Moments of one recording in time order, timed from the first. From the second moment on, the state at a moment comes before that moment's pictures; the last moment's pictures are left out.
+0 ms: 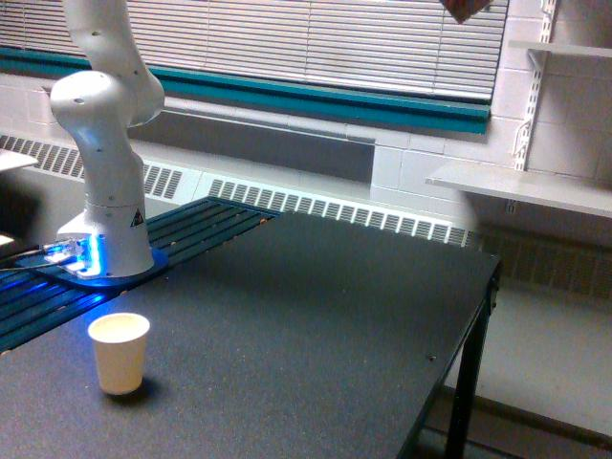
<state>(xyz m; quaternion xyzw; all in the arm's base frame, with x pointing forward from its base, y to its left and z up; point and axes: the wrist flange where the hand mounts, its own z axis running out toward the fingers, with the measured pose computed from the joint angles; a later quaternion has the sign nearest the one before) 0.560 0.041 0.652 -0.87 0.29 -0.36 0.16</state>
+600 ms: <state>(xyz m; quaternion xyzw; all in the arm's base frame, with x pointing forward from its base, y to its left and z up) 0.566 0.034 0.622 -0.88 0.30 -0.34 0.16</state>
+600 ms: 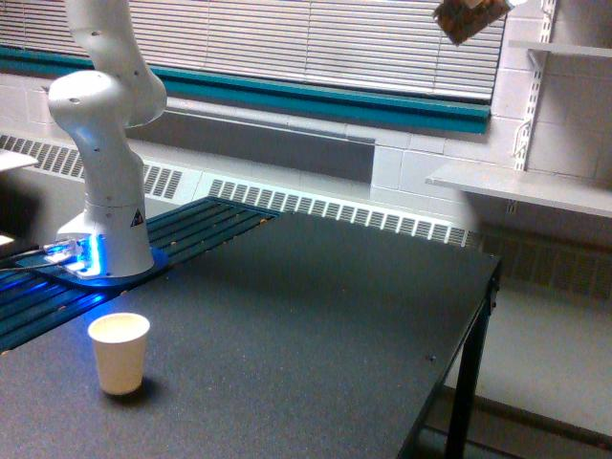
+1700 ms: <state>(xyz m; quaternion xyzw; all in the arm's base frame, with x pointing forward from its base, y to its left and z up) 0.471 -0.219 0.604 -0.83 0.40 -0.38 0.06</state>
